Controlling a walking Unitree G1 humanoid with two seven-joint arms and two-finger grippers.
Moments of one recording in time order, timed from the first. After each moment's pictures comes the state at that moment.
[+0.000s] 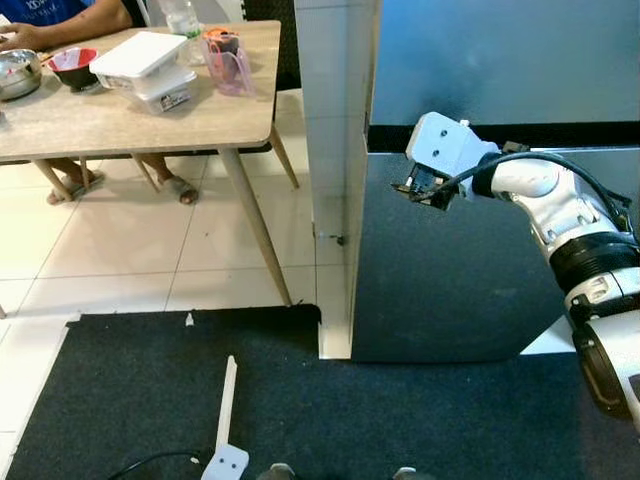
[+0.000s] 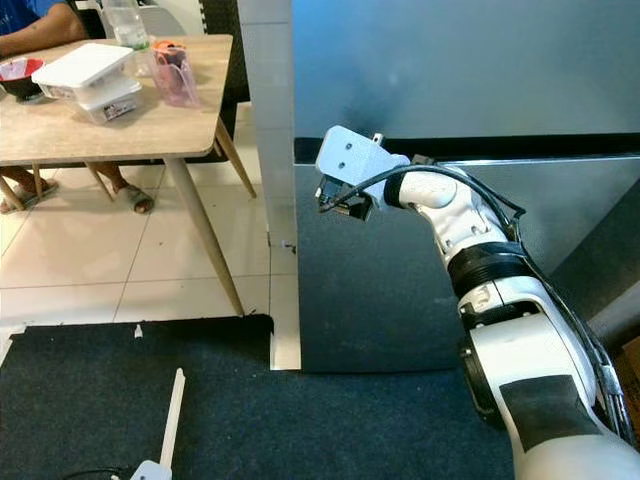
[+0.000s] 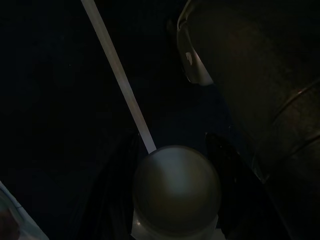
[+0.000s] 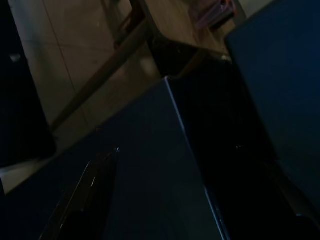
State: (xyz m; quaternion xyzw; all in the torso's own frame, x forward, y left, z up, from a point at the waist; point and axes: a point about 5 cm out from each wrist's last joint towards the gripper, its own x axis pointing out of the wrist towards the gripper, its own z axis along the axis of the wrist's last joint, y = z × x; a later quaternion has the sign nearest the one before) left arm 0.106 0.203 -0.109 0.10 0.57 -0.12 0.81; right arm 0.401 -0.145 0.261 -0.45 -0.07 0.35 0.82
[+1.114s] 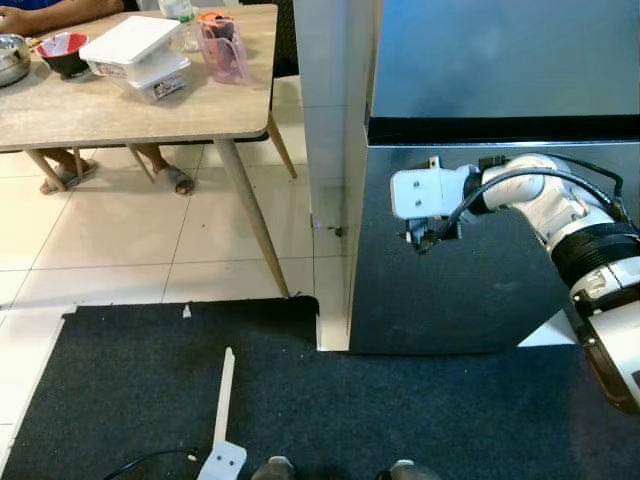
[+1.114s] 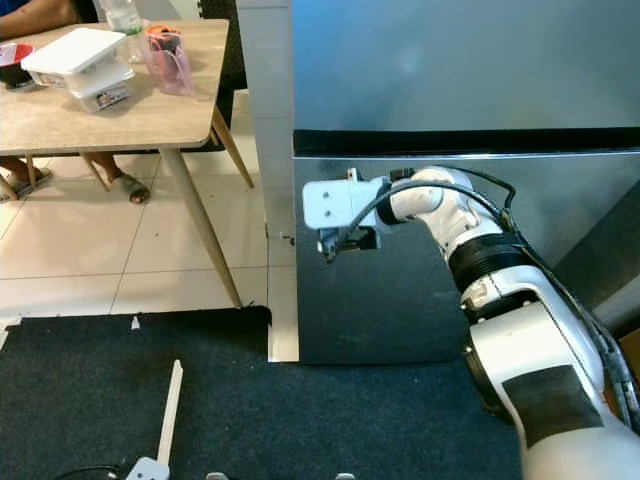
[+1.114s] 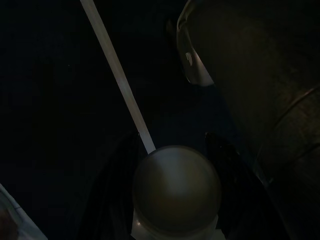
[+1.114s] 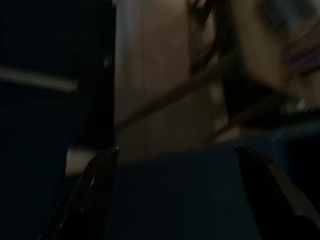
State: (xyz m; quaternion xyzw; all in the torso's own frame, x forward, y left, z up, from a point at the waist) left arm 0.107 0.204 -0.108 0.10 0.56 -0.12 0.81; right arm 0.385 -0.119 0.273 -0.46 -0.08 0.52 0.72
